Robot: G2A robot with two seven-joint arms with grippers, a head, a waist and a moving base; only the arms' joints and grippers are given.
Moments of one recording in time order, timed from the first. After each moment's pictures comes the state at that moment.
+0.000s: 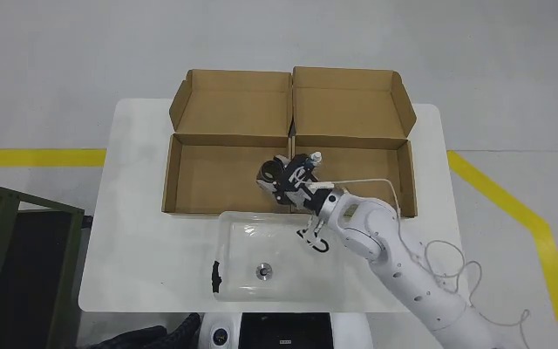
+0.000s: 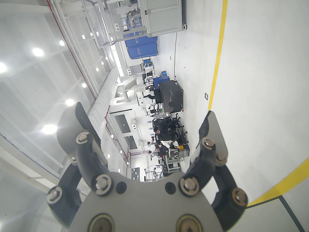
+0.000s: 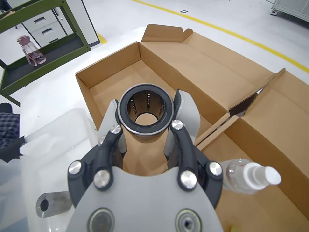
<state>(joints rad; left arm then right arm) -0.01 -0.37 -0.75 -1.25 2.03 -0.40 0.22 -1.03 -1.21 0.87 -1.69 -1.10 -0.28 0.25</state>
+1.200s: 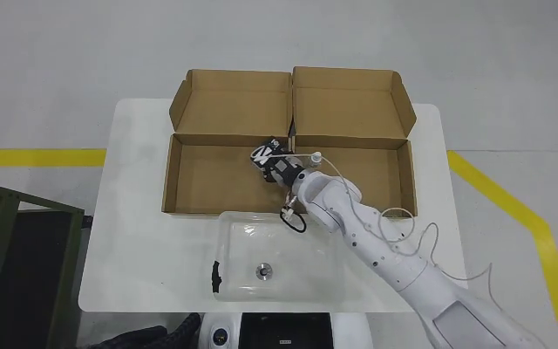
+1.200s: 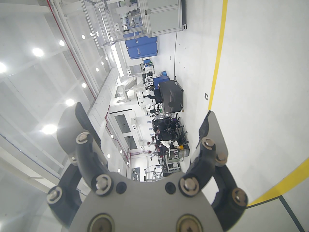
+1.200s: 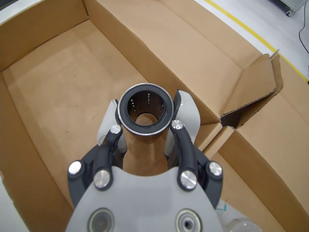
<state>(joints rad) -0.01 -0.37 -0.75 -1.25 2.03 -0.40 0.22 -0.79 -1.36 0.69 -1.34 -1.23 -0.08 0.34</state>
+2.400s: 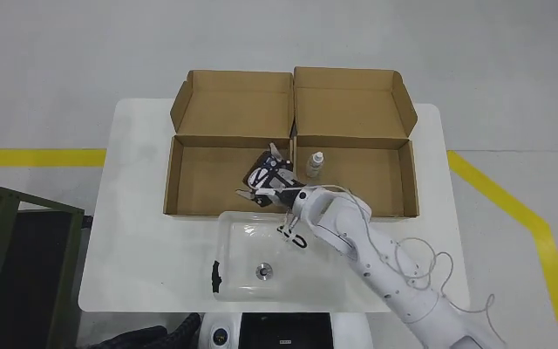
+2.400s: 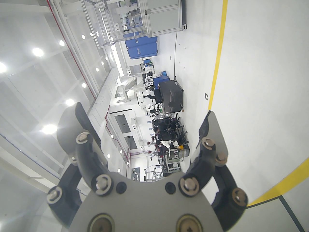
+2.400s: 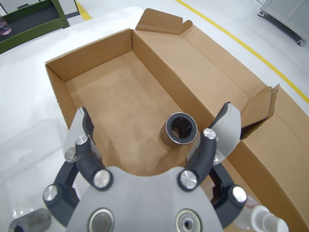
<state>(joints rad) -0.01 -0.37 -0.75 -1.25 2.03 -0.40 0.22 -1.01 -1.33 0.84 -1.70 -1.32 -0.27 0.40</state>
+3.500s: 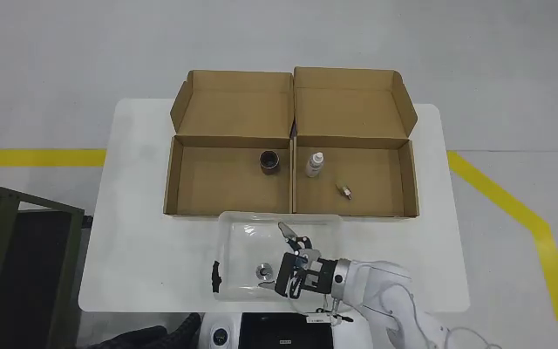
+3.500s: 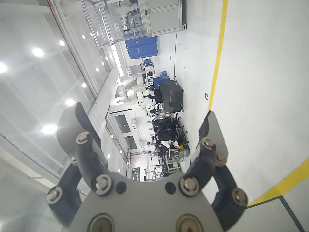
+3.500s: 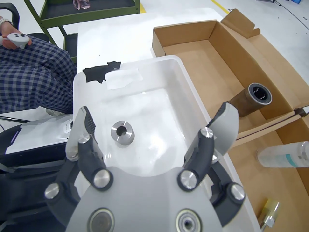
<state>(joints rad) -0.01 -0.37 -0.75 -1.25 2.03 -0.40 0.22 -1.55 -1.19 1.07 -2.05 -1.52 -0.71 0.27</state>
